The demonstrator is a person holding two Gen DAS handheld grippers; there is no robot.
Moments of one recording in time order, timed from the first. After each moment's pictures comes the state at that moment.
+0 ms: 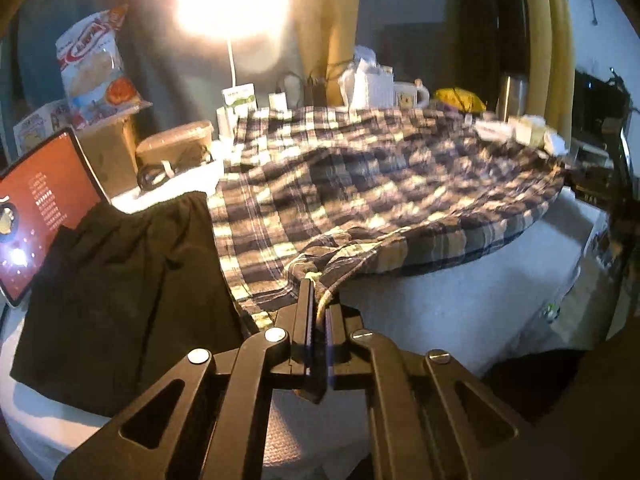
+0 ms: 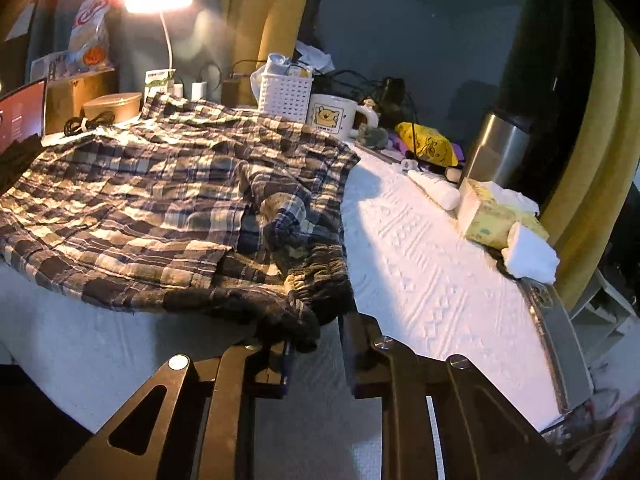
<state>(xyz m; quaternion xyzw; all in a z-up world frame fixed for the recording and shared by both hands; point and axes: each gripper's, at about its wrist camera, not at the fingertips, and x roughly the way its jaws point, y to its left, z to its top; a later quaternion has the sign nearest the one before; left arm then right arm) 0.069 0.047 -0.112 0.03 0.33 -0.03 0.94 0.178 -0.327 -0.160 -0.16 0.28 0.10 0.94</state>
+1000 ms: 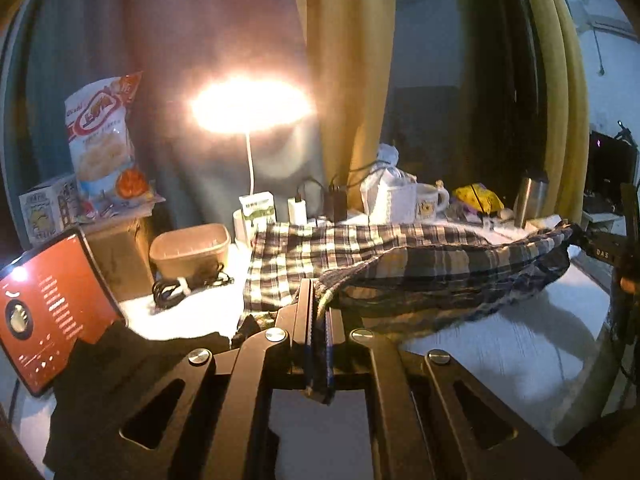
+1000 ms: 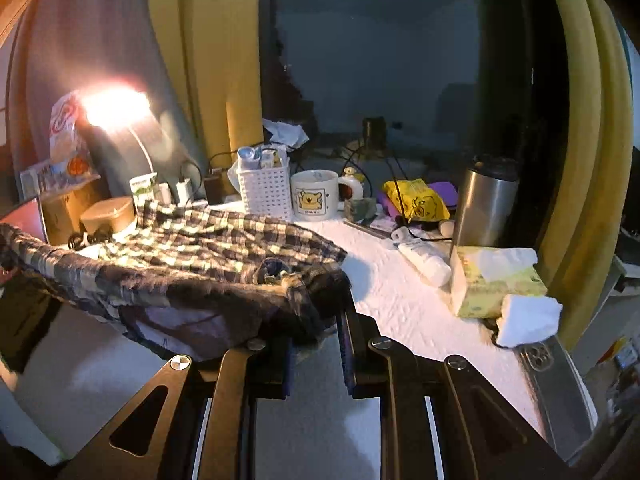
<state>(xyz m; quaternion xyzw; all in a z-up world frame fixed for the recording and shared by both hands) 0.146 0.071 -0.014 0.01 0.22 -0.01 0.97 0.223 -0.344 -0.068 -0.04 0.23 0.12 0.97</state>
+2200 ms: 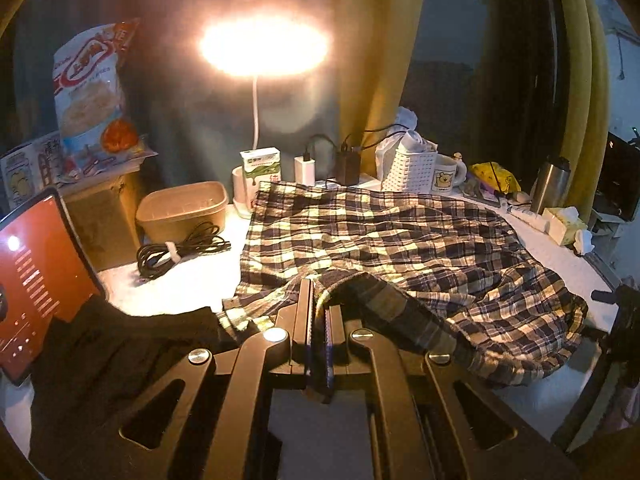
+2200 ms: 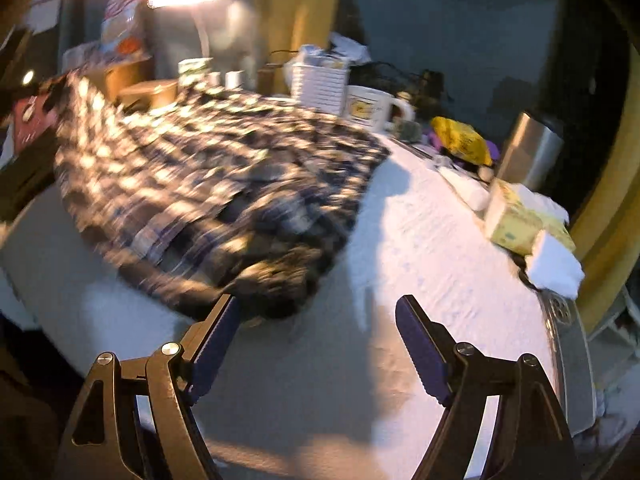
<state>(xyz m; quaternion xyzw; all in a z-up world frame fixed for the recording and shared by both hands) 0.182 0.088 -0.044 -0.02 0.30 0.00 0.95 0.178 -0.337 -0.156 -0.19 0.31 0.18 0.91</state>
